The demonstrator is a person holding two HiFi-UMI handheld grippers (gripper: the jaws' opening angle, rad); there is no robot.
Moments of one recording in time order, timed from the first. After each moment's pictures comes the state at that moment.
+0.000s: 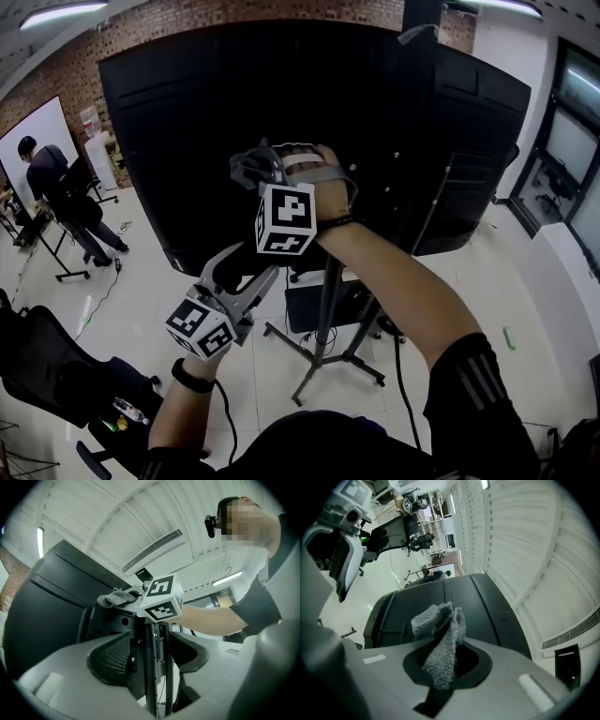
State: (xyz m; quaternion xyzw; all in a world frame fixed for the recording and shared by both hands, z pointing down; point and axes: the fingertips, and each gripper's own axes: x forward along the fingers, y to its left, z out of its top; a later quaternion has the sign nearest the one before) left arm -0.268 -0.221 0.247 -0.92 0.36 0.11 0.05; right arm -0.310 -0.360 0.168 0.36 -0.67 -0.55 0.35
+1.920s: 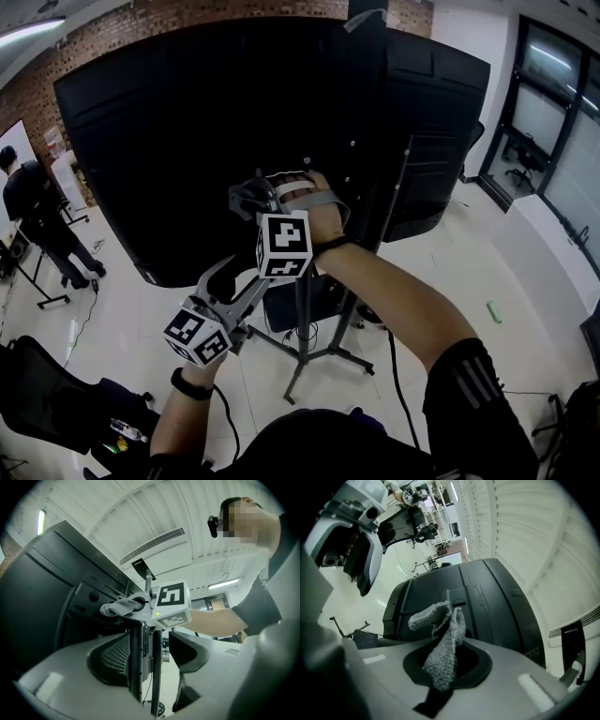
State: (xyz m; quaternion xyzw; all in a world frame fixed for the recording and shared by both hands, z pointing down) left arm -0.227 -0.223 0.282 -0.94 0.31 0.11 0.01; right arm -0.242 -0.354 0.236 0.36 -0.66 -0.50 0.42
